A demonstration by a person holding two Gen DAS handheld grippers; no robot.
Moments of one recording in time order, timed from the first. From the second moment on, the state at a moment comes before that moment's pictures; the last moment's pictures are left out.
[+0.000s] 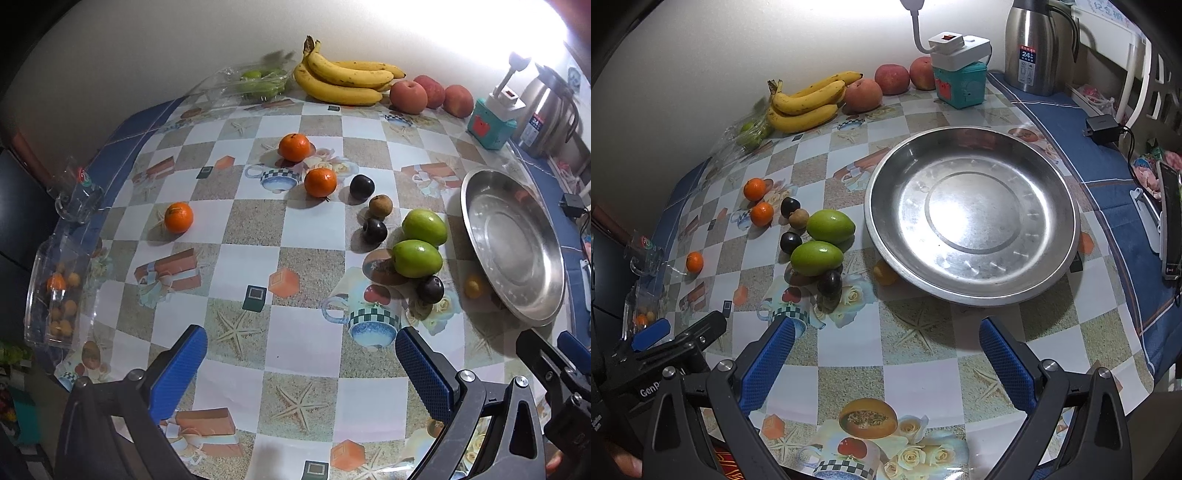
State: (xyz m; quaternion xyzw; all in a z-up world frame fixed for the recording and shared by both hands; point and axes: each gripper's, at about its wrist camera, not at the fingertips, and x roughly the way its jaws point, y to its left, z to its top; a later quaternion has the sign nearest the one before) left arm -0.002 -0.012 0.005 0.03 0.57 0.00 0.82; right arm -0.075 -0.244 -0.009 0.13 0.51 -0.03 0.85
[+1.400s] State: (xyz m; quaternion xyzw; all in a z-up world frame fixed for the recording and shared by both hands) left arm 0.000 -0.003 -0.001 0.01 0.58 0.01 0.81; right arm -0.073 -0.246 -0.013 0.13 0.52 -0.04 0.84
